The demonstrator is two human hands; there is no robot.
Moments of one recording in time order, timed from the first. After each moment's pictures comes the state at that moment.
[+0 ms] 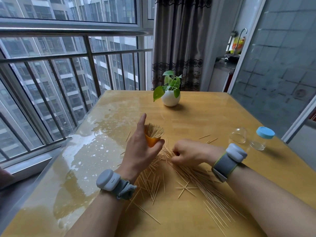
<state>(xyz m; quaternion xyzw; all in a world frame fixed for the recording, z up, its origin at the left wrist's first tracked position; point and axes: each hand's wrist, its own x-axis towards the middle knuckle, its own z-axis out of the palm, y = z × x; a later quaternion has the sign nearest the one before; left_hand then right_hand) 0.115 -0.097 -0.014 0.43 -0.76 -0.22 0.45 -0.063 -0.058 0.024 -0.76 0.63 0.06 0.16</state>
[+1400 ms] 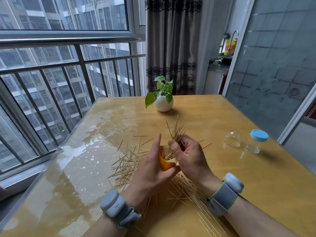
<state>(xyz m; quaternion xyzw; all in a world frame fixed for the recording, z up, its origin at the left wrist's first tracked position) 0.078 -0.067 -0.024 0.34 -0.81 -0.30 0.37 -0.063 -0.030 -0.003 -0.58 0.52 -0.58 0.23</state>
